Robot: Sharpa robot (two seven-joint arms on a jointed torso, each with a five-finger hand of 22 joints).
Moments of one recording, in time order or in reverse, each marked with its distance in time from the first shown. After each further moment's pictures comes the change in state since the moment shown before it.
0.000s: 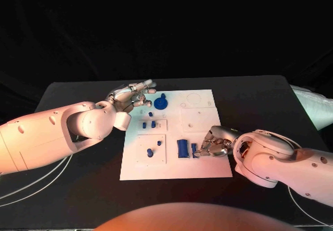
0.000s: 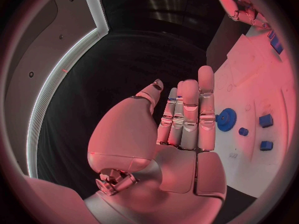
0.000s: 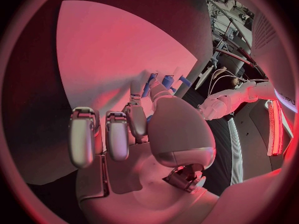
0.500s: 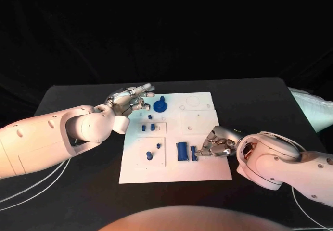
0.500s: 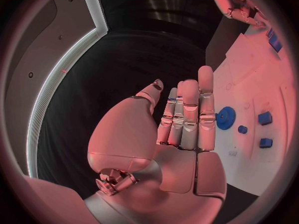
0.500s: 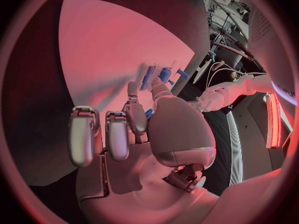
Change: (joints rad) left arm 0.000 -0.007 -0.007 -0.001 -0.001 0.000 -0.001; left_hand 0.000 0.000 0.000 0.000 0.000 -0.002 -0.002 0.000 0.000 -0.004 0.004 0.000 0.000 0.000 0.000 0.000 -0.004 0.000 -0.004 0.004 0.000 -0.002; right arm 0.015 -0.036 0.001 0.012 0.063 -0.057 0.052; right_hand -0.014 -0.006 -0.064 0.025 0.045 -0.043 0.014 -0.017 -0.005 -0.015 0.011 -0.064 -0.007 0.000 0.000 -0.010 0.000 0.000 0.000 0.000 -0.028 0.001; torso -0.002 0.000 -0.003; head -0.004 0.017
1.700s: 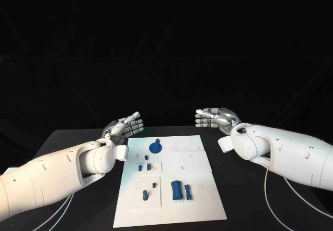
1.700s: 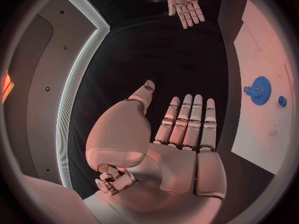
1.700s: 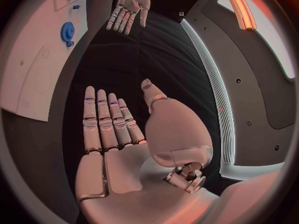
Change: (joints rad) left arm -0.039 0.162 -0.008 -0.272 0.012 -0.123 0.155; left_hand -0.212 0.023 -0.050 -0.049 -0.048 -0.206 -0.056 -0.139 -0.043 -0.236 0.039 -0.317 -0.158 -0.488 0.099 -0.920 -0.449 -0.016 -0.641 0.100 -0.522 -0.539; right arm 0.146 0.260 0.013 -0.643 1.144 0.005 0.791; right_hand -0.043 0.033 0.143 -0.156 -0.069 -0.416 0.083 -0.117 -0.237 -0.619 0.139 -1.118 -1.170 -0.626 0.189 -1.452 -1.162 0.093 -0.673 0.164 -1.271 -1.177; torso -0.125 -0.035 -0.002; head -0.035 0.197
